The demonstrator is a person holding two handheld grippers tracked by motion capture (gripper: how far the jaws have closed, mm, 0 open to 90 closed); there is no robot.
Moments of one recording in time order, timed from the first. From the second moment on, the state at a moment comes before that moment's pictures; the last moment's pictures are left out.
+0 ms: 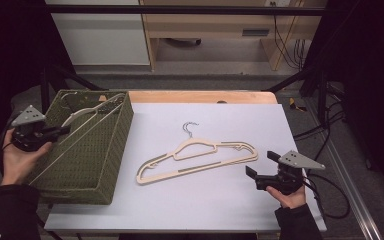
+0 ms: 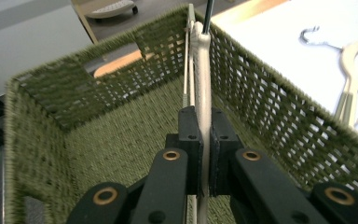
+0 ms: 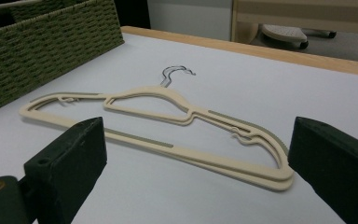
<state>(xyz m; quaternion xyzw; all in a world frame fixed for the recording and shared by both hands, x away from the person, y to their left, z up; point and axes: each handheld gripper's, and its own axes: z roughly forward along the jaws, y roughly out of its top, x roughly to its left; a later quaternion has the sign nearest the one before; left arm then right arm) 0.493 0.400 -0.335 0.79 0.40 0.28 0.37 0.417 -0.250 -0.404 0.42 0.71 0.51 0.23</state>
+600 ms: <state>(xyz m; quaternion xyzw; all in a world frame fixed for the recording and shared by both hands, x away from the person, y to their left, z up) 0.491 0.374 -0.386 0.81 0.42 0.25 0.33 0.418 -0.249 -0.405 0.41 0.72 0.51 0.22</state>
